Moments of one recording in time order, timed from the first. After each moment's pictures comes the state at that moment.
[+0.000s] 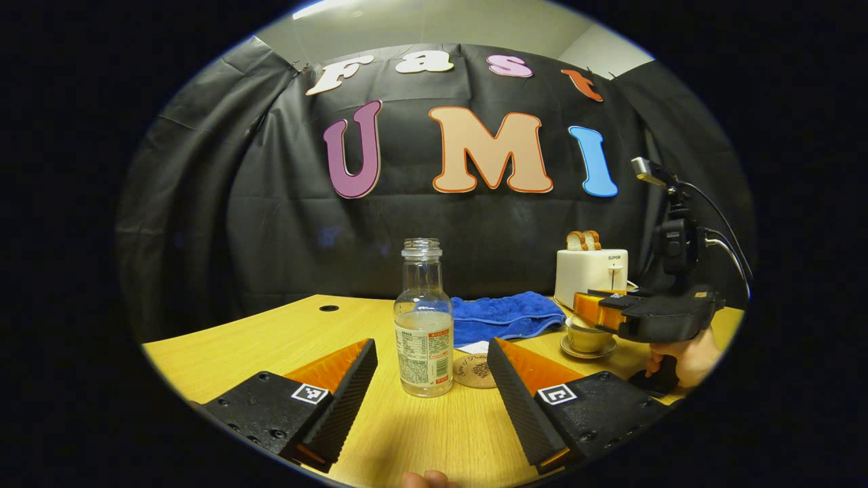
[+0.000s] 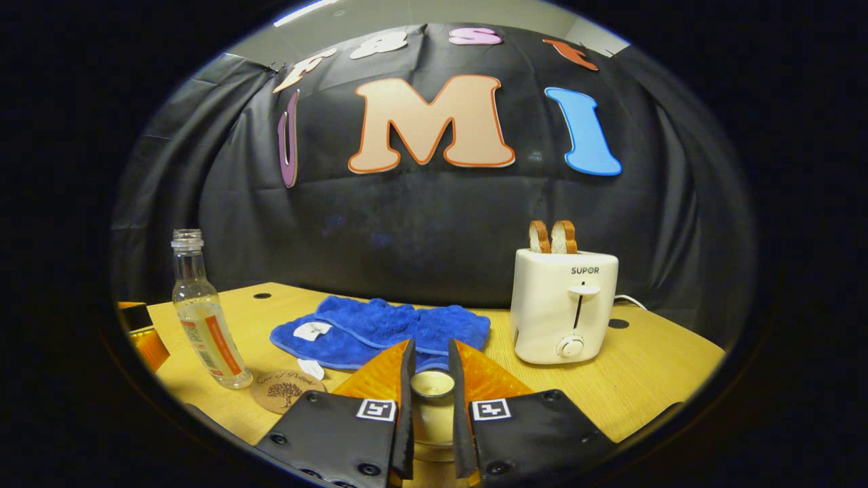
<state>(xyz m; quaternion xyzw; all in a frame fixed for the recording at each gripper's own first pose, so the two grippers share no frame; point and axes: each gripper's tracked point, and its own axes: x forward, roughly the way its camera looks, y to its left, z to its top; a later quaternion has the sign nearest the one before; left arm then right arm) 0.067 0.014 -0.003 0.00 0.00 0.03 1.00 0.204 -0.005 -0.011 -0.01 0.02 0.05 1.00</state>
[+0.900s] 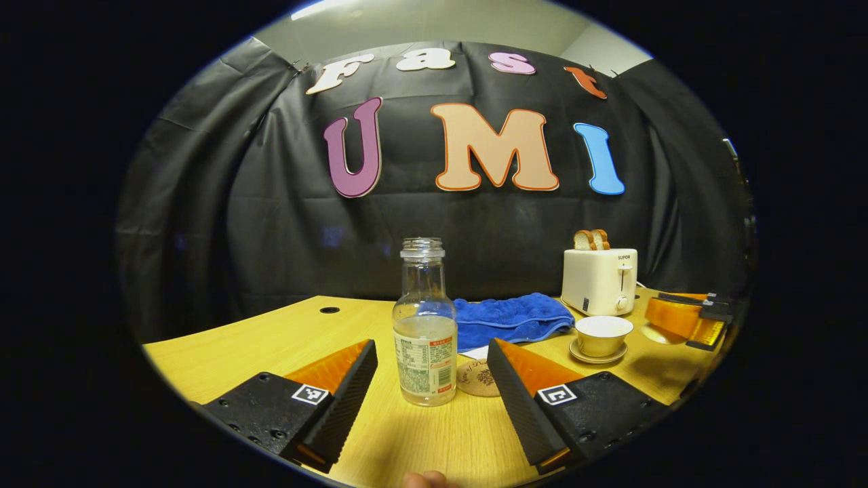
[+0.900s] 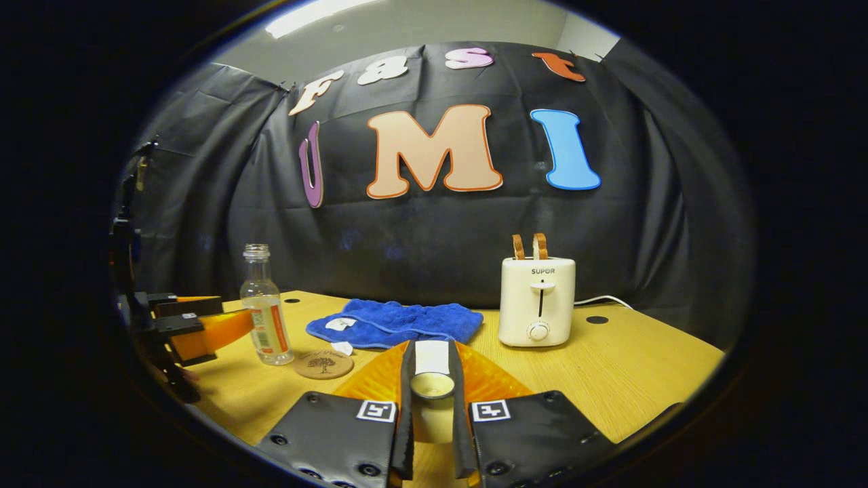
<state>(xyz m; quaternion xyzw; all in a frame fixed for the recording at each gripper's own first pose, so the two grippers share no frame) 0.092 0.017 -0.005 0.00 0.00 0.03 1.00 0.098 -0.037 -0.003 0.00 0.01 0.08 1.00</state>
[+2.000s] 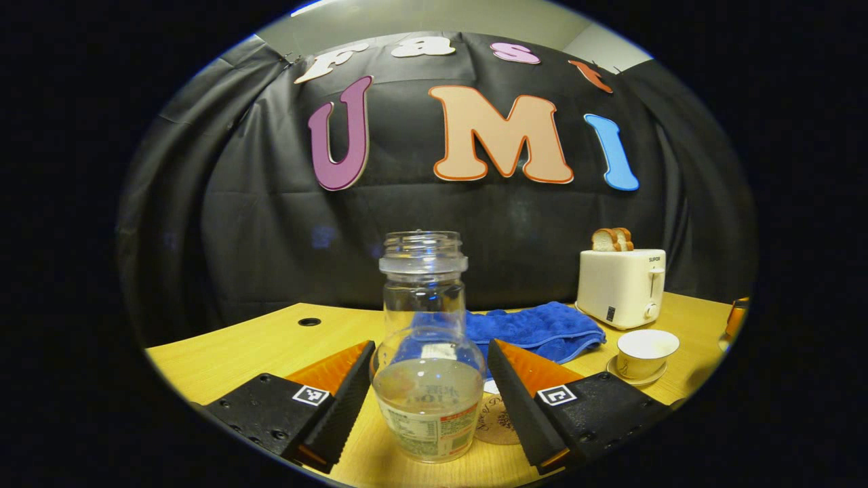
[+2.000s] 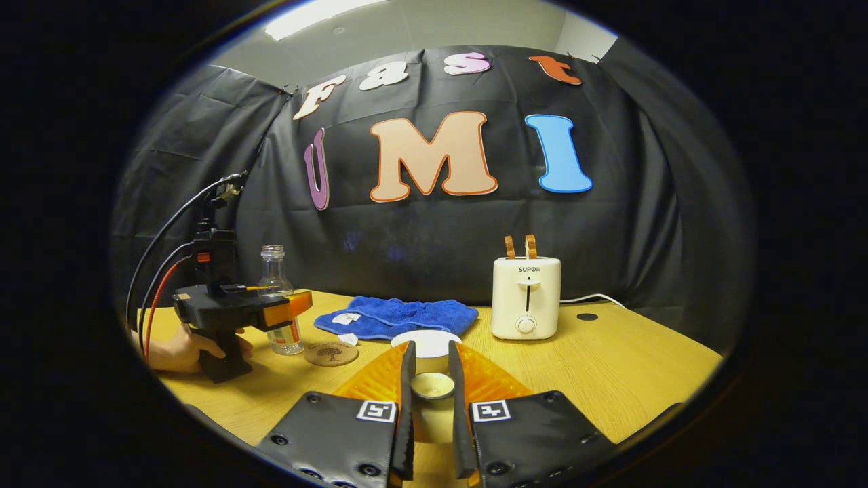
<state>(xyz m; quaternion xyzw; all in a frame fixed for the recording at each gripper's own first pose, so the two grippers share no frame) 0.176 0.026 -0.006 0.00 0.00 0.01 1.00 0.065 -0.048 0.001 0.00 0.01 0.09 1.00</state>
